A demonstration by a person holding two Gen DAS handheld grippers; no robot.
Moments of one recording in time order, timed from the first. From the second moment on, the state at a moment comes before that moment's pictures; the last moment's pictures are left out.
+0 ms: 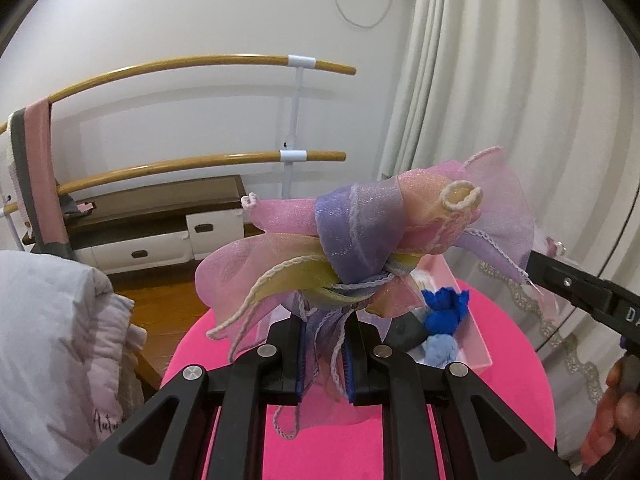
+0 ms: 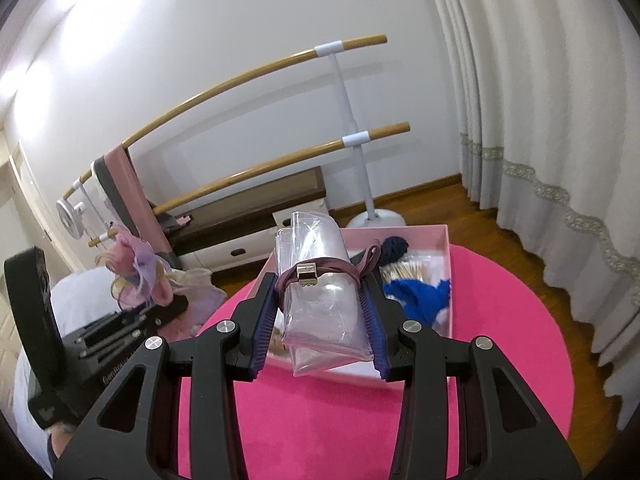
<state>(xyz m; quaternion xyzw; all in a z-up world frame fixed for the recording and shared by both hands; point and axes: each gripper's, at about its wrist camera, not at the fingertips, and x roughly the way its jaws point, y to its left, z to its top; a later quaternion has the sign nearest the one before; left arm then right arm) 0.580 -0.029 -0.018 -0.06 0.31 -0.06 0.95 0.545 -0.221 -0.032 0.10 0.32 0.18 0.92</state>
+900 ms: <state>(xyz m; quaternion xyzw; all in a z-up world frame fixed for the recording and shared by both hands) 0.745 -0.056 -0.087 -0.07 0.38 -0.07 0.92 0.635 -0.203 -0.113 0.11 0.41 0.16 0.89</state>
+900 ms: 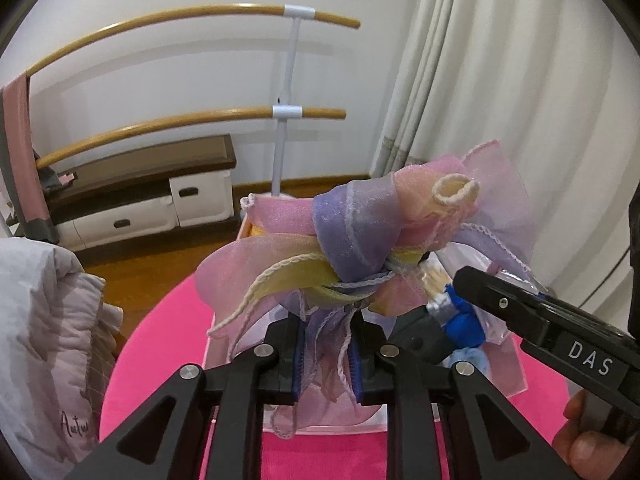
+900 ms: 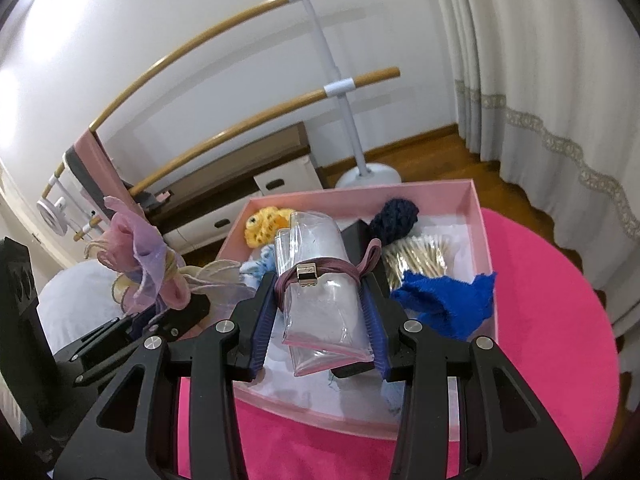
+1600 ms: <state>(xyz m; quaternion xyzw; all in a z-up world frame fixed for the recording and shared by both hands) 0.723 -0.057 -0.088 -0.05 0.34 0.01 0.94 0.601 -0.241 -0.097 0.16 0.37 0.11 0.91</state>
